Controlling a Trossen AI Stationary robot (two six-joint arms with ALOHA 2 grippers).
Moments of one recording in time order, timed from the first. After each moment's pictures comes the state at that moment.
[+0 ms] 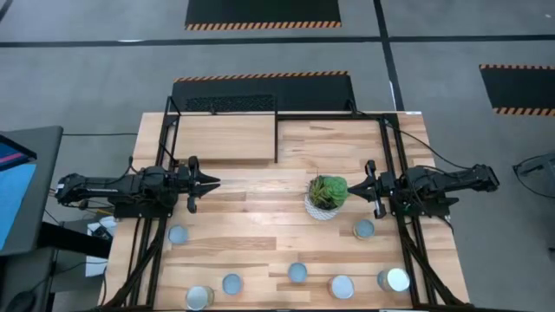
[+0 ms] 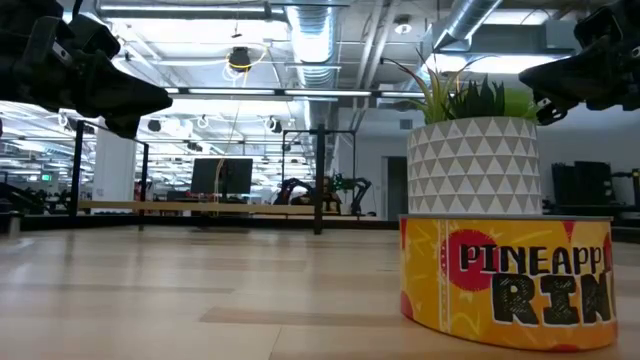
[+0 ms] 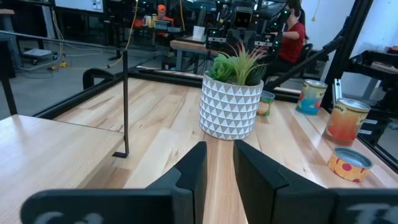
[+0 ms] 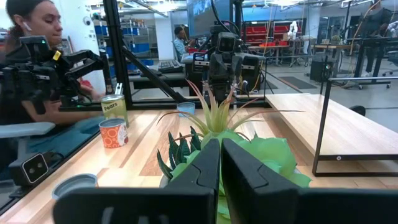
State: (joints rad) left arm 0.00 0.12 0.01 0.04 -0.09 -0.14; right arm 0.15 0.01 0.00 0.04 0.11 0.05
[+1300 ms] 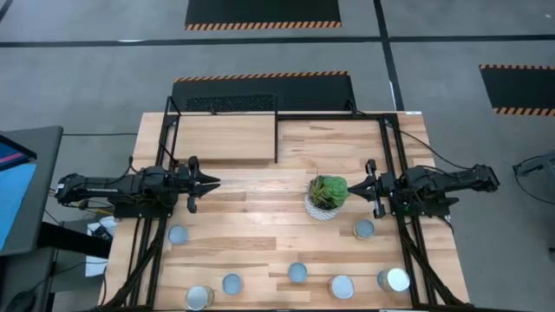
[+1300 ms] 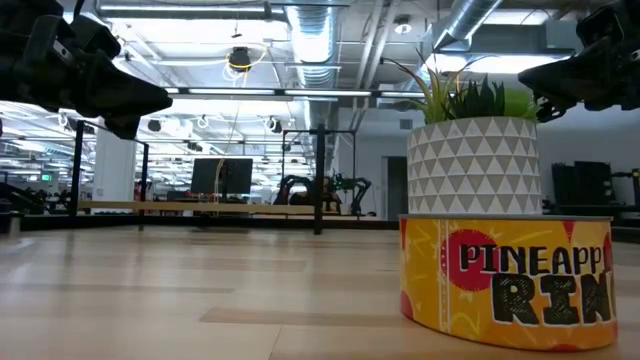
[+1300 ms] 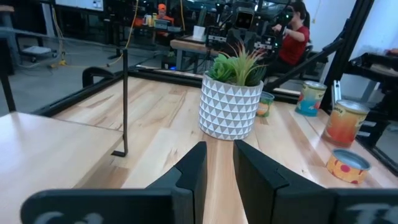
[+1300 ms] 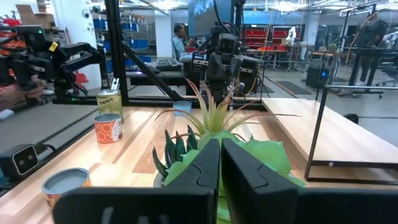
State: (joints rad) left arm 0.00 0.12 0.01 0.04 -0.09 -0.17; right arm 0.15 0.01 0.00 0.04 0.11 -0.01
